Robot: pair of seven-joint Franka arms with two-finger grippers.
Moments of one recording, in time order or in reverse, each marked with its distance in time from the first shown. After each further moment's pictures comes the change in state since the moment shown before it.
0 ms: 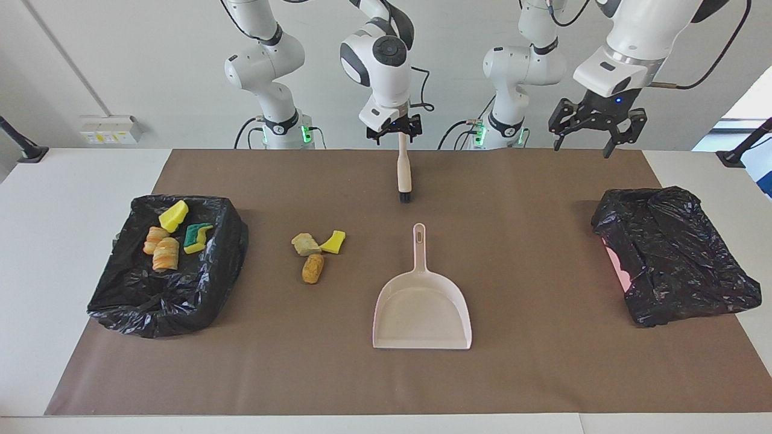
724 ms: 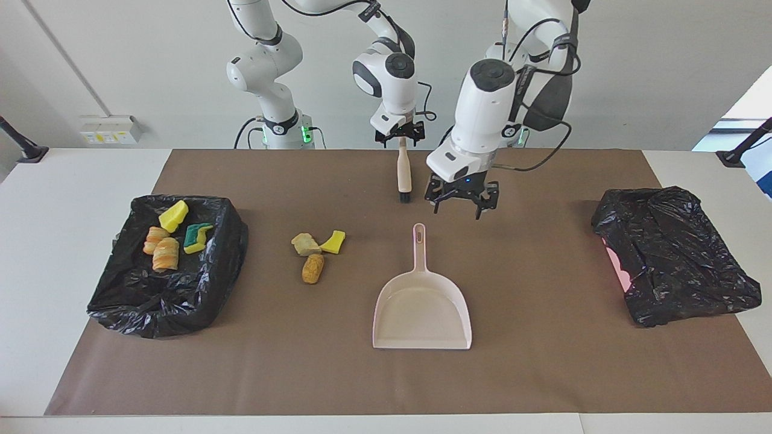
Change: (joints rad) left arm -0.317 0.265 -0.004 -0.123 0.006 0.420 -0.398; right arm 0.143 0.069 -0.001 -0.128 0.051 0.203 0.077
